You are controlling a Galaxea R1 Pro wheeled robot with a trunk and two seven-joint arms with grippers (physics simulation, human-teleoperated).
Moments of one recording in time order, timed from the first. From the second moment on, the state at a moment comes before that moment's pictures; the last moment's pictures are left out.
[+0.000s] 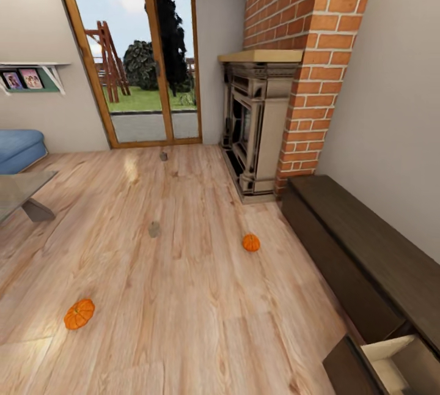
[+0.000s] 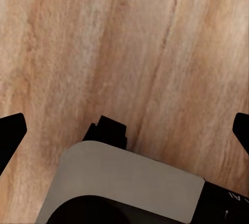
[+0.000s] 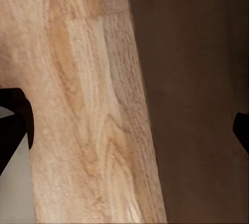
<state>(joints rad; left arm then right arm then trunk) -0.11 0.07 -0.25 -0.38 0.66 -0.04 0.14 -0.05 -0.24 0.18 -0.15 -0.24 -0.29 -0.03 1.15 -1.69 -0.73</state>
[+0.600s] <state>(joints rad) -0.11 0.07 -0.25 -0.38 0.66 -0.04 0.14 -0.05 -0.24 0.18 -0.15 -0.24 -0.29 -0.03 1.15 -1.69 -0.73</state>
